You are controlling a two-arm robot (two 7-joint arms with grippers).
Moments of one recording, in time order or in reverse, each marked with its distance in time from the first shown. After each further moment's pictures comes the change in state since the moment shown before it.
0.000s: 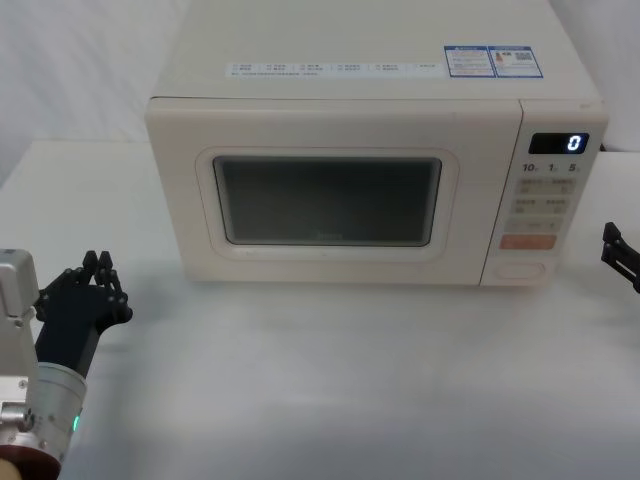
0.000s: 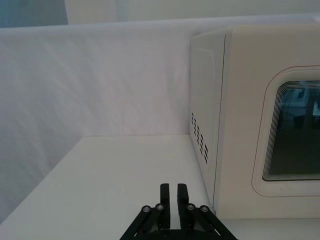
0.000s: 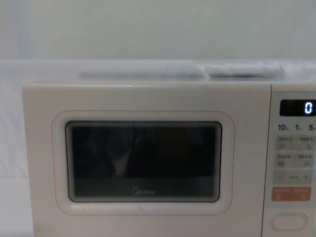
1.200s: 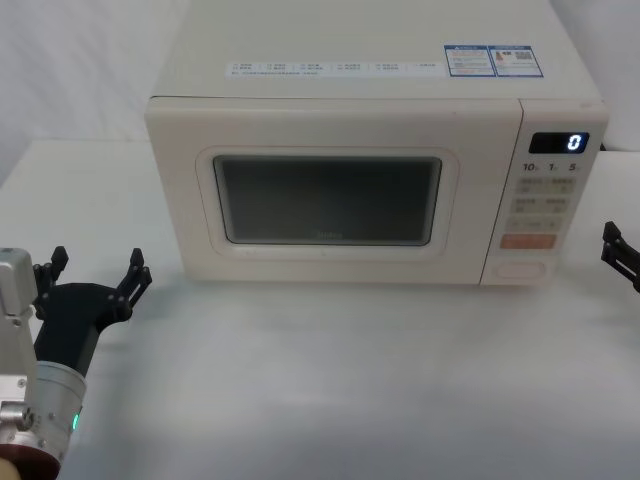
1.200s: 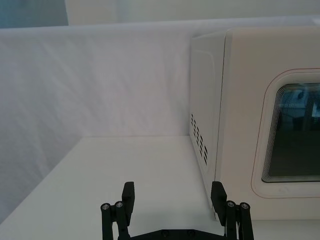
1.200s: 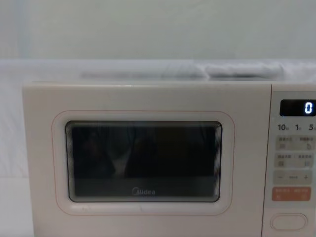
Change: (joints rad) left arm 0.001 0.001 0.000 -0.003 -0.006 -0.002 -0.001; right arm 0.000 0.000 0.000 0.000 0.000 0.000 0.000
